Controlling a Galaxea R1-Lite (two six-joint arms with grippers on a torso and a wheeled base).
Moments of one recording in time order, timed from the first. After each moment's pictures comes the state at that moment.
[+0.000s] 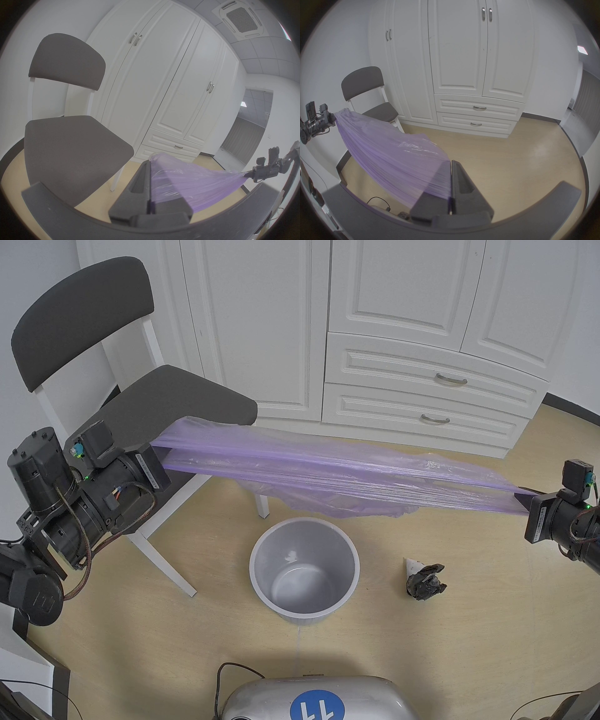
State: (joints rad) left arm -0.32 1.60 -0.62 -1.14 -0.08 -0.30; right arm 0.34 1.24 -0.62 -0.41 -0.28 0.02
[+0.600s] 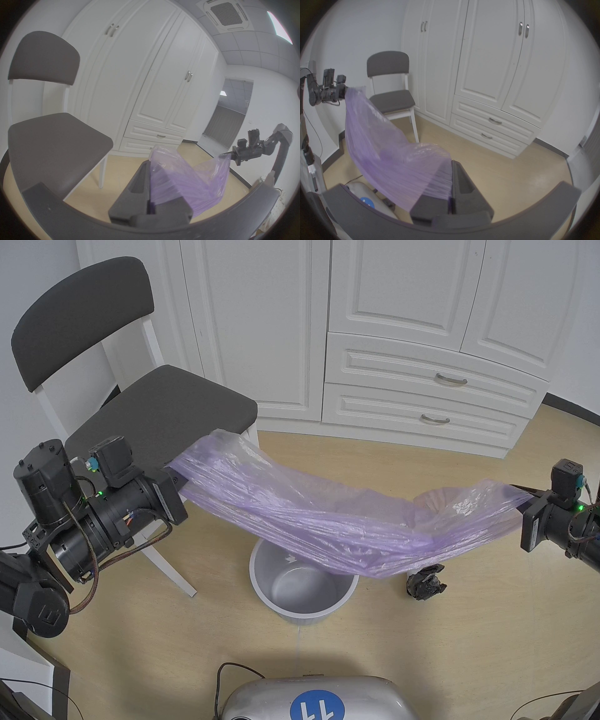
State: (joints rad) left arm -0.38 1.61 -0.57 -1.16 -0.27 -0.20; right arm 0.32 1.27 -0.61 -0.48 -0.09 -0.28
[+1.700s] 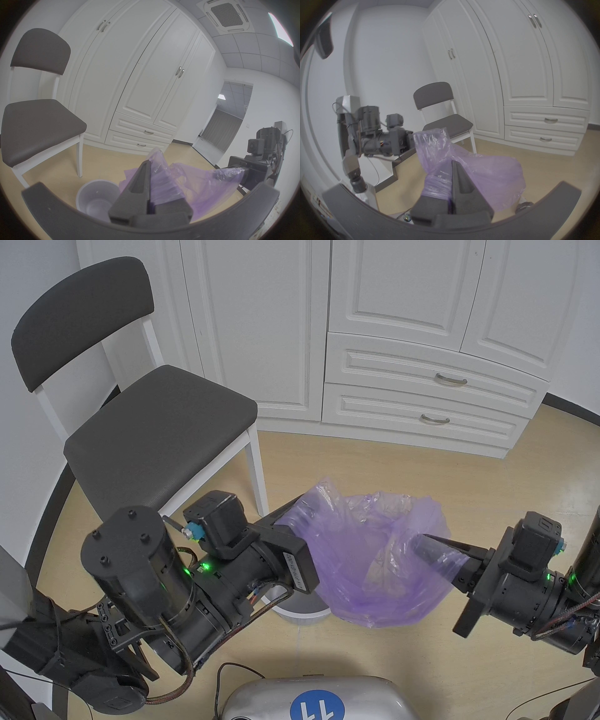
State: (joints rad) left arm -0.88 1.76 -0.57 -1.33 0.22 -0.20; right arm 0.84 1.37 -0.41 -0.95 -0.10 0.01
